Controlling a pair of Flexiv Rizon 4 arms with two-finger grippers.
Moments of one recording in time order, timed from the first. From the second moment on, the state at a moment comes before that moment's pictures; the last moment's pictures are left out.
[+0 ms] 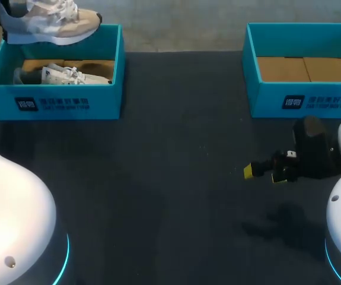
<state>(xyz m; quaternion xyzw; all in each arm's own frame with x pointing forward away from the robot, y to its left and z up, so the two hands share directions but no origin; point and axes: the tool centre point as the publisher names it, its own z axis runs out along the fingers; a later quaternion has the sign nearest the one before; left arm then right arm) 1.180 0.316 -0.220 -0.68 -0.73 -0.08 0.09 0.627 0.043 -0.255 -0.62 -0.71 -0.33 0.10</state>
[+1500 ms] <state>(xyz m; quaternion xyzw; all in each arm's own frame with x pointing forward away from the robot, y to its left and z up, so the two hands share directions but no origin) 1.197 0.295 -0.335 -0.68 -0.72 -0.10 0.09 0.627 0.043 -0.255 -0.62 -0.71 -0.33 0.10</state>
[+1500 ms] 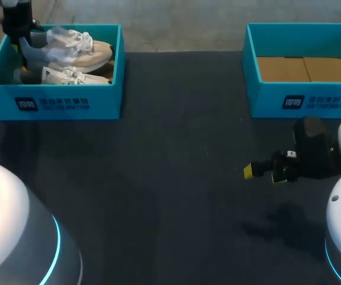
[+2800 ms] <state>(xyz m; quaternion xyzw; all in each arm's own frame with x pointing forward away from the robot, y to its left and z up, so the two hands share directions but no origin) 1.204 0.282 -0.376 -0.70 -0.70 -0.07 0.10 0.627 0.043 -0.255 -0.62 -0.71 -0.33 0.10</state>
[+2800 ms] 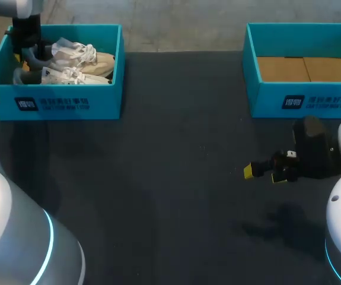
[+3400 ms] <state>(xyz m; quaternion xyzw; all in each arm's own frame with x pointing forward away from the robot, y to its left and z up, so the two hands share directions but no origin) 1.200 0.275 -0.308 -0.73 -0.68 -0.03 0.04 0.627 0.043 -0.255 -0.62 -0.71 -0.33 0.10</state>
